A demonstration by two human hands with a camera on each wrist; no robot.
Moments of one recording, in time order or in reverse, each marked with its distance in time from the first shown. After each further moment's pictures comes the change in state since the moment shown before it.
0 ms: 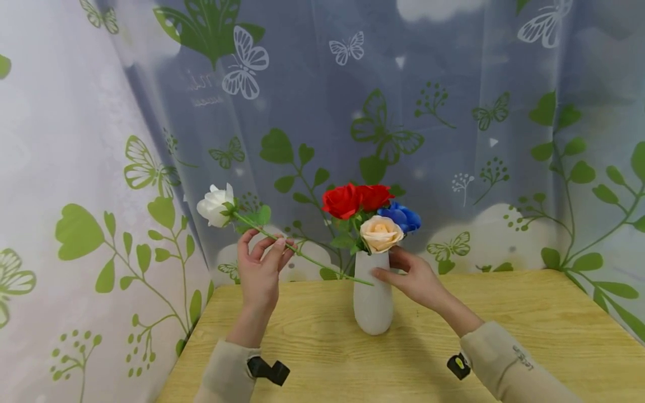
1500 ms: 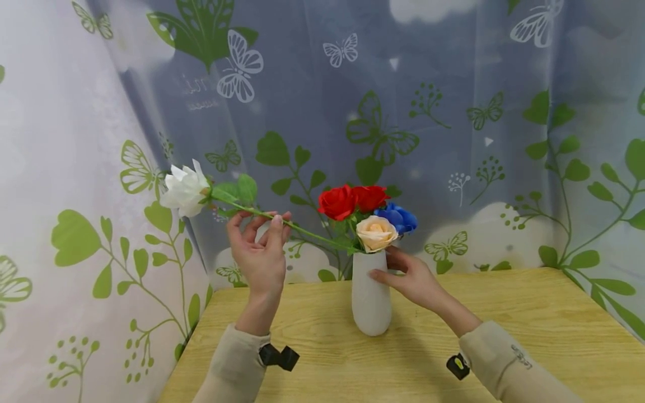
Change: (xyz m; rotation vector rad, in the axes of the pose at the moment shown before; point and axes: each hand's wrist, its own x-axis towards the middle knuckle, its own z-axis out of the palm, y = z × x) left_hand 0.003 0.019 0.049 0.088 0.003 0.379; right_hand 0.000 0.003 -0.002 -0.019 -0.001 0.000
